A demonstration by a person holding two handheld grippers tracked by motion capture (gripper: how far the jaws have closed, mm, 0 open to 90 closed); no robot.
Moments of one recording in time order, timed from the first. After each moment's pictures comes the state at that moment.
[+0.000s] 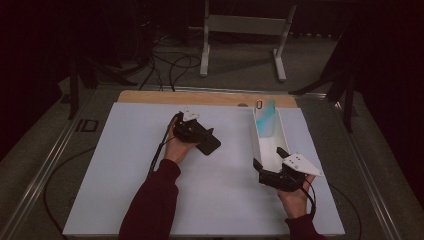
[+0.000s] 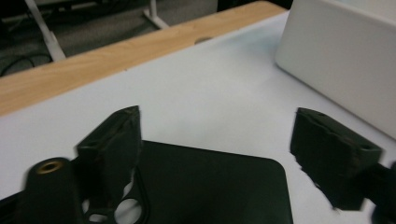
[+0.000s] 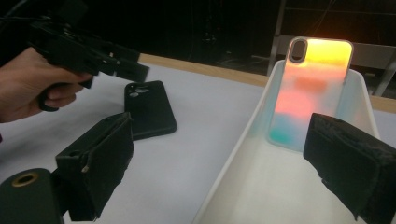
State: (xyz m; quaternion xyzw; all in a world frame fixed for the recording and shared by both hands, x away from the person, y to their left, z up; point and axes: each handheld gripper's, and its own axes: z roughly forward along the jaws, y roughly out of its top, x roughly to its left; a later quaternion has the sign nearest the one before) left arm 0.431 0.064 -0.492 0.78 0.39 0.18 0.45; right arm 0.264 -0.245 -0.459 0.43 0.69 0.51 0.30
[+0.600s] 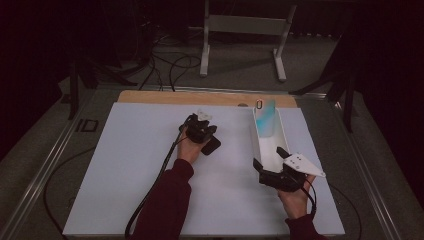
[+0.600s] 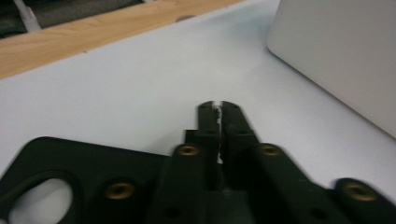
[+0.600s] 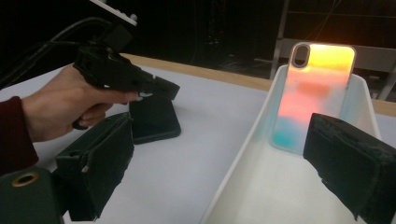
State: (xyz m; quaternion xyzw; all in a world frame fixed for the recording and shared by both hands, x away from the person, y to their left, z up) left arm 0.443 0.024 -0.511 0.80 0.39 0.14 0.42; right arm 0.262 -0.245 -0.455 0.42 0.68 0.51 0.30
